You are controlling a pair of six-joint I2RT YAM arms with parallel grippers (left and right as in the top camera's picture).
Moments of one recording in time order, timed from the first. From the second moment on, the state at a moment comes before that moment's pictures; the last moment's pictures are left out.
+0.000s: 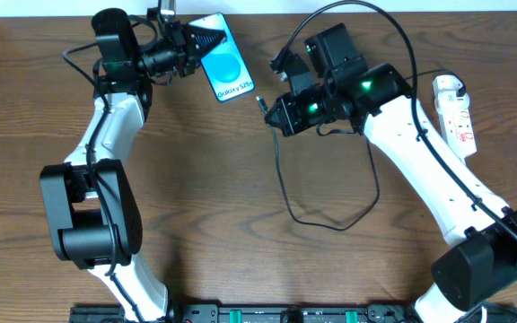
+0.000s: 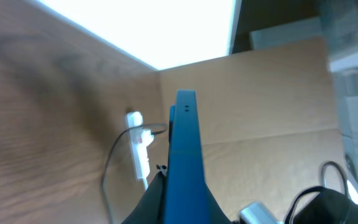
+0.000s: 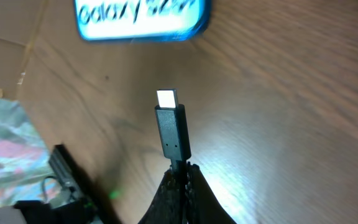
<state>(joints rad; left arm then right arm) 0.07 1.94 1.39 0.38 1.22 -1.14 0.51 1.80 1.69 -0.89 -0.55 0.18</state>
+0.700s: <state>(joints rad) 0.07 1.94 1.39 0.52 1.23 -1.35 0.55 1.80 1.69 -0.83 -0.60 0.23</state>
